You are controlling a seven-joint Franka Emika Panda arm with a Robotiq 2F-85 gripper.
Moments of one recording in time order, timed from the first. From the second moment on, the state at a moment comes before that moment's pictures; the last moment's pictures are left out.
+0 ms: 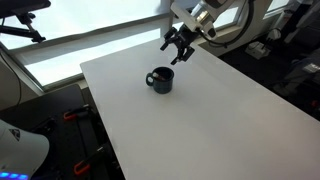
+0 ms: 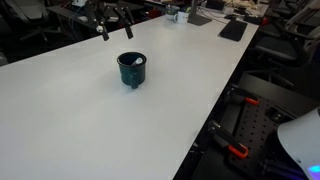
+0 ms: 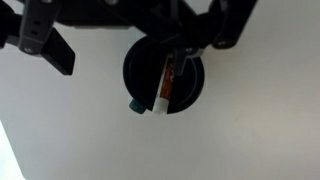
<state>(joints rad) -0.02 0.86 0.02 -1.21 0.21 1.42 -0.03</state>
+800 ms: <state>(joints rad) -0.01 0.92 0.02 -1.23 0.20 1.45 0.02</state>
